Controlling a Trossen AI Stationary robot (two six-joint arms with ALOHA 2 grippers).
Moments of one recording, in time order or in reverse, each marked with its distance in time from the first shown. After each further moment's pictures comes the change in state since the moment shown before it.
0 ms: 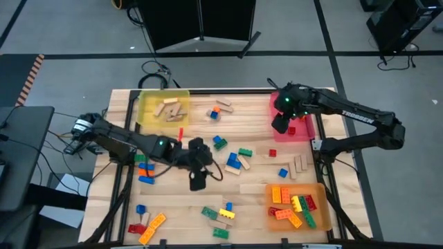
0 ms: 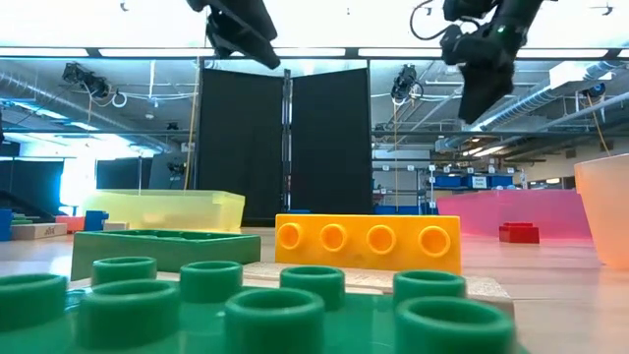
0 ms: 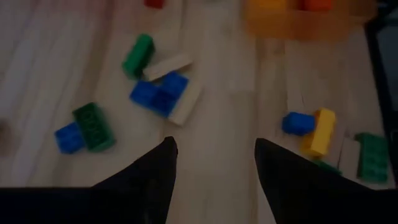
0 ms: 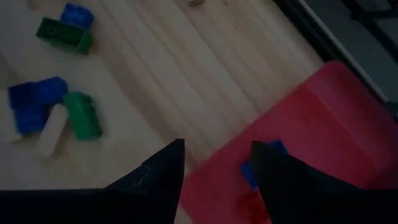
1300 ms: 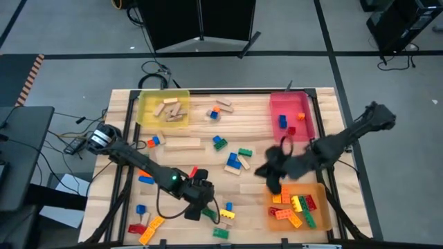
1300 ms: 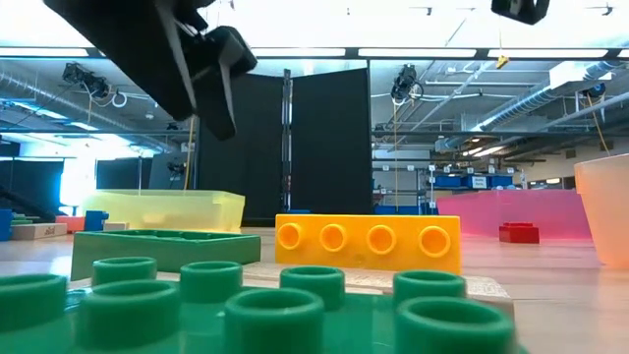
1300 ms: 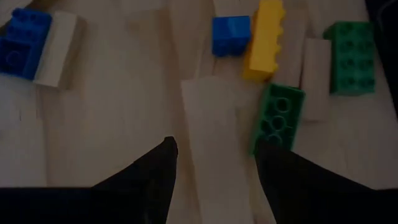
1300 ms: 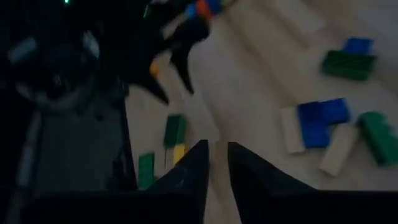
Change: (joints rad) left arm -0.229 0.250 0.002 0.040 0.030 0.014; right arm 0.948 0.115 0.000 0.495 0.248 0.729
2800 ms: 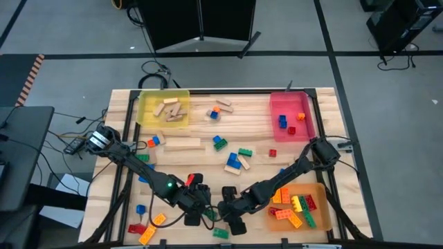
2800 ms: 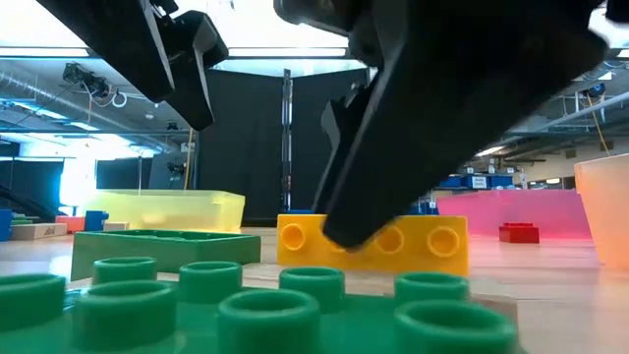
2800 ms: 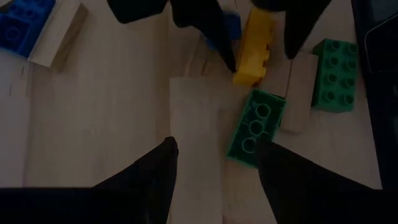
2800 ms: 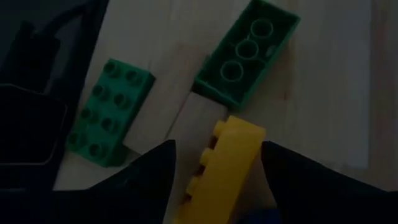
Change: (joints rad) left arm -0.073 -0.001 0.000 0.009 -0.086 -0.190; right arm 0.001 0.880 0.365 0.259 -0.321 -0.530
